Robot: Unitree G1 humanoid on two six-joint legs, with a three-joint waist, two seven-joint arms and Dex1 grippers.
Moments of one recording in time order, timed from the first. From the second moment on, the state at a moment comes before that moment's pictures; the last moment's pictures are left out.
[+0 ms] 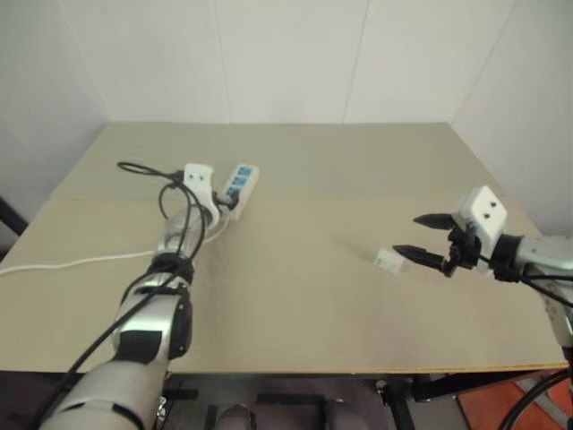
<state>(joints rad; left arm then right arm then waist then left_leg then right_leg) -1.09 0.30 0.14 1.20 -0.12 -0.01 -0.24 -0.33 -0.92 -0.18 -0.20 0.41 0.50 0.91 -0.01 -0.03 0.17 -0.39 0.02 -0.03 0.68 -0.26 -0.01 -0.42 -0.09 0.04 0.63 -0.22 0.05</state>
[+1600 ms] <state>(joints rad) -0.43 0.60 0.03 0.04 -0.36 0.42 -1.11 -0.23 -0.90 -0.24 -0.29 0.44 0.53 0.87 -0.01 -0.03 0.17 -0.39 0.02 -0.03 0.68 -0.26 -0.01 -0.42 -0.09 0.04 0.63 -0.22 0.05</state>
